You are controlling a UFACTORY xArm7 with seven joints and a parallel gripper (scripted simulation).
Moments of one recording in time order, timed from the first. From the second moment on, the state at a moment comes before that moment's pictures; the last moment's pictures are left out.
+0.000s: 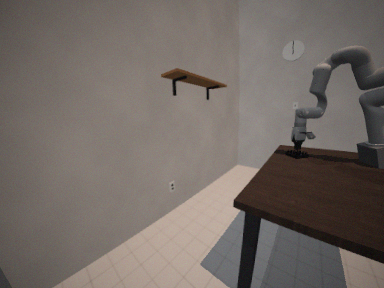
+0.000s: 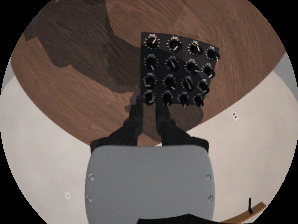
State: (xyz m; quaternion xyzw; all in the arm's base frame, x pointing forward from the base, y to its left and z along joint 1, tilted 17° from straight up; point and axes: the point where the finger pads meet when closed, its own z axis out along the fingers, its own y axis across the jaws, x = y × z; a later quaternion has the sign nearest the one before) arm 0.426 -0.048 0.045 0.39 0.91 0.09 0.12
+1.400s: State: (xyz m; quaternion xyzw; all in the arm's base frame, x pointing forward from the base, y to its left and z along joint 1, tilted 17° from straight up) arm 0.429 -0.047 0.034 0.39 0.91 0.09 0.12
